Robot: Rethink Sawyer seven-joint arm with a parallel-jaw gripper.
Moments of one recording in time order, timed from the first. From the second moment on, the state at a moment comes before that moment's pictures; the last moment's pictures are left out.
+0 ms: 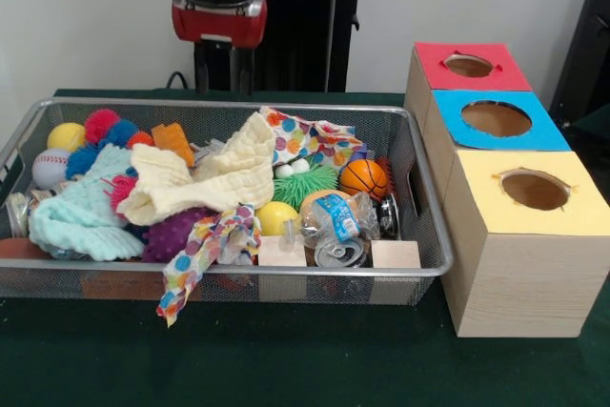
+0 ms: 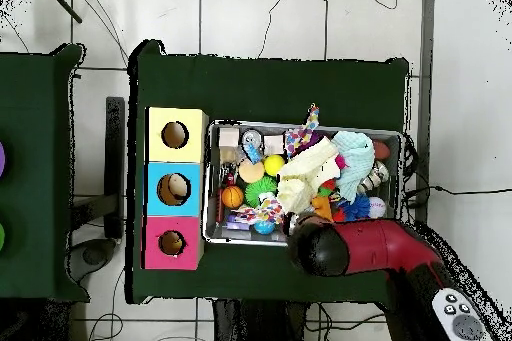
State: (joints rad) arm -0.72 -0.81 0.38 1.96 -0.62 0.50 1.99
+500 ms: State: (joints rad) arm -0.69 -0.64 0.38 1.75 -0.71 0.53 1.99
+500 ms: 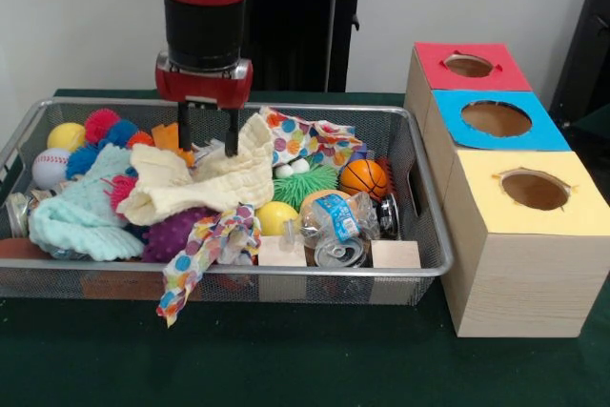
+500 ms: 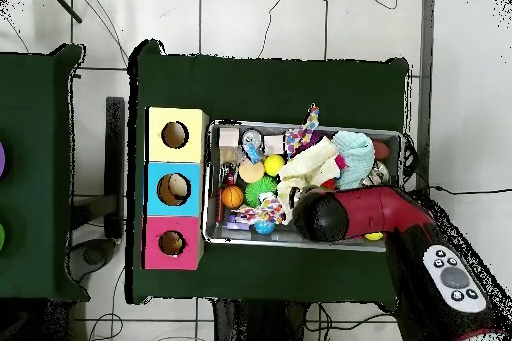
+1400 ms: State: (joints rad) arm -0.63 -0.42 0.33 1.56 -0.76 0.53 1.99
